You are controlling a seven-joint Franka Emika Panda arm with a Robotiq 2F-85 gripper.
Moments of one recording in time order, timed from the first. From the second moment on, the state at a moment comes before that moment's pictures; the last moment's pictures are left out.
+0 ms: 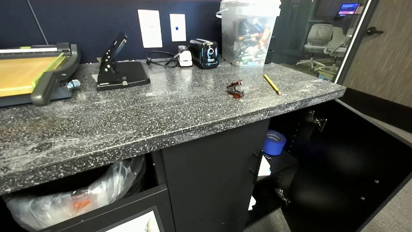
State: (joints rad) arm 0.06 0.67 -0.52 -2.38 0.01 2.88 0.03
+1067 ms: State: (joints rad) arm -0.04 0.53 -0.37 -2.15 -0.12 2.16 0.16
